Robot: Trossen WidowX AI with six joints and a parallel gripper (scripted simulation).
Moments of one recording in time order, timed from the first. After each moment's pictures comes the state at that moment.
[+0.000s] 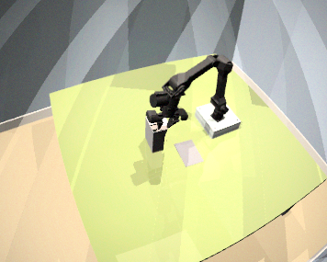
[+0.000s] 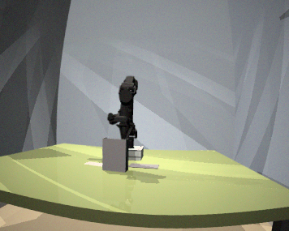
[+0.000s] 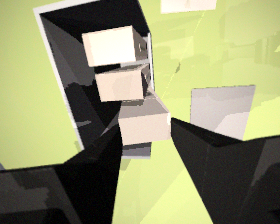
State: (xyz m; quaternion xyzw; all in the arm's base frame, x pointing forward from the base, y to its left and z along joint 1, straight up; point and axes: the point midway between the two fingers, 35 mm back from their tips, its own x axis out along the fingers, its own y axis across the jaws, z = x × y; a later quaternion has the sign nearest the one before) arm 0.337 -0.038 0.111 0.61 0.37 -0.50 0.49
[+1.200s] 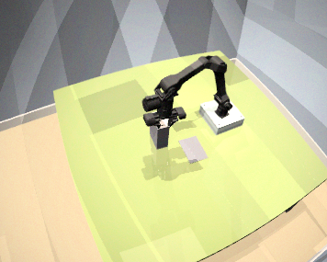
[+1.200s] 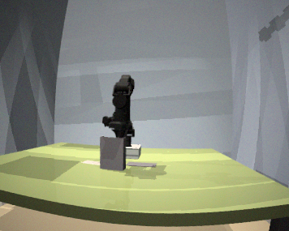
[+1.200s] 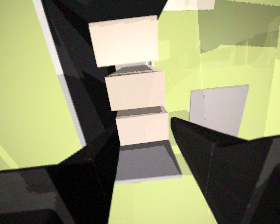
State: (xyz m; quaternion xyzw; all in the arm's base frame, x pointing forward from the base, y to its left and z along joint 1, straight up) arm 0.360 -0.045 0.093 0.57 0.42 -0.54 0.45
